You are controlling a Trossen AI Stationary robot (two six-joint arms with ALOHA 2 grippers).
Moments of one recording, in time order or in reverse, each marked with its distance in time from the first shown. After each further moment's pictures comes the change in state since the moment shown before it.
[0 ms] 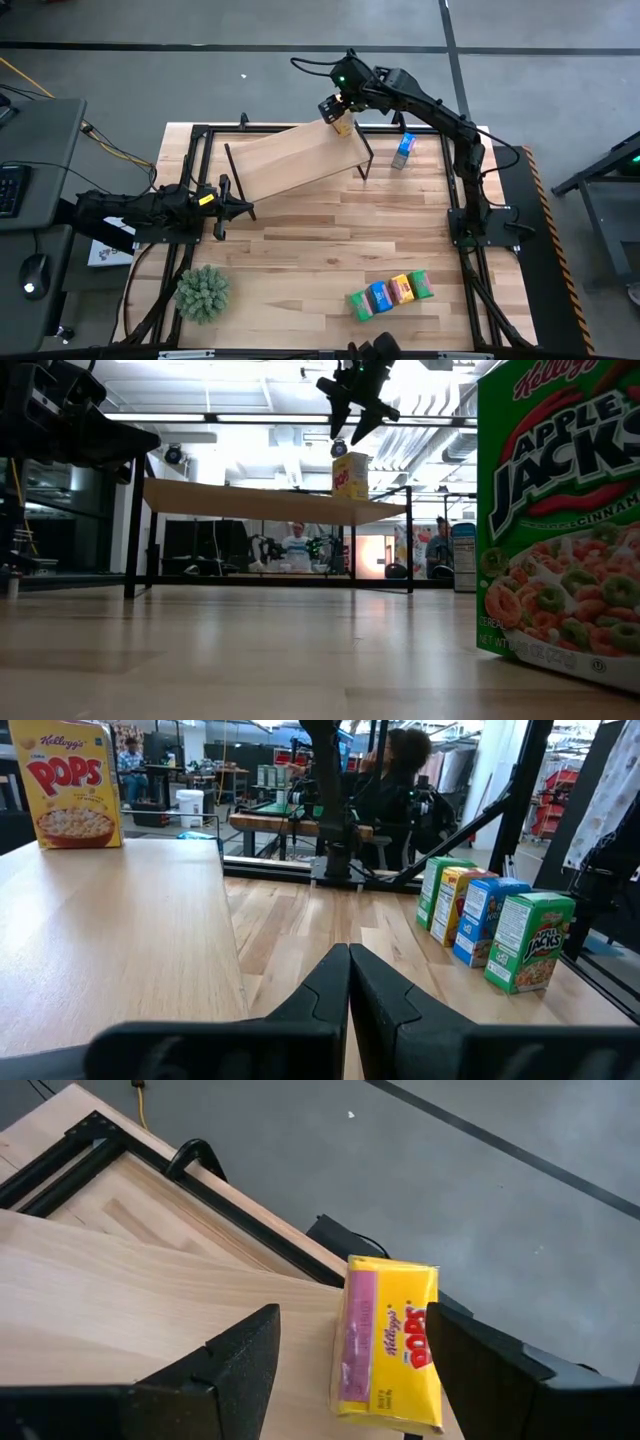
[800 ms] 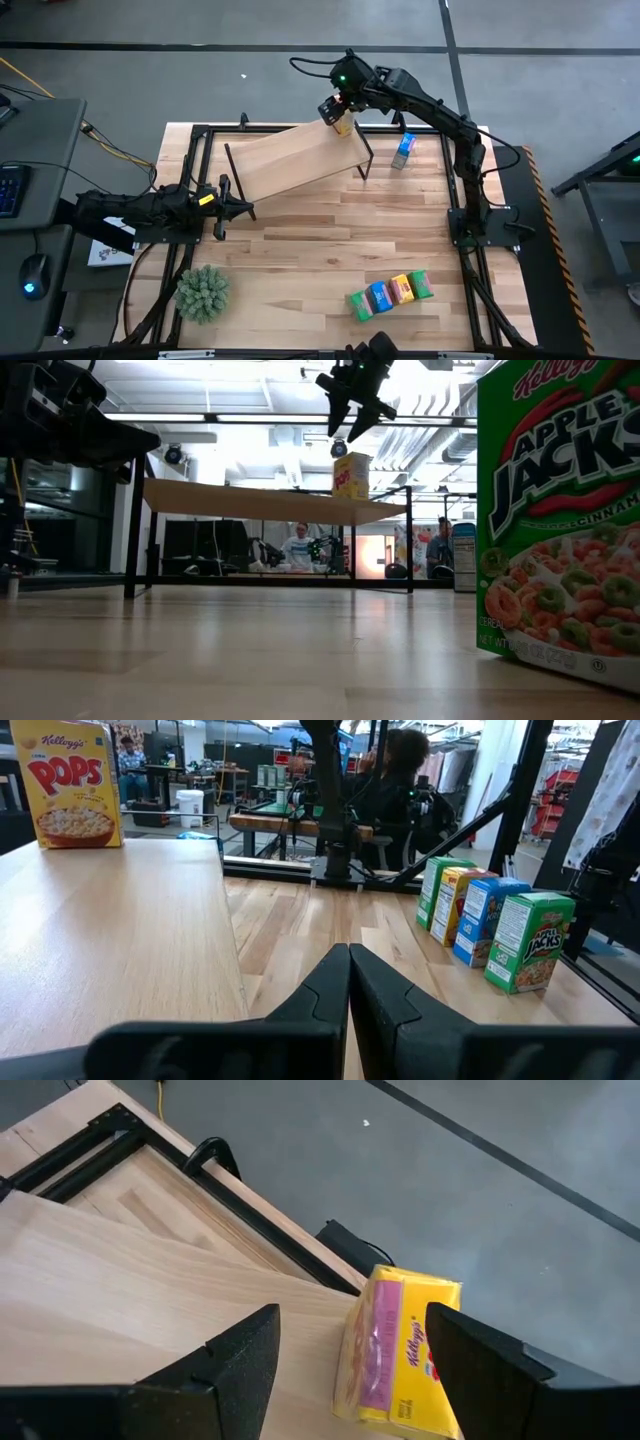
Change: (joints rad) left arm 0.000 0.000 0.000 0.000 0.000 0.000; right arm 0.002 -0.004 0.000 0.021 -0.028 -0.071
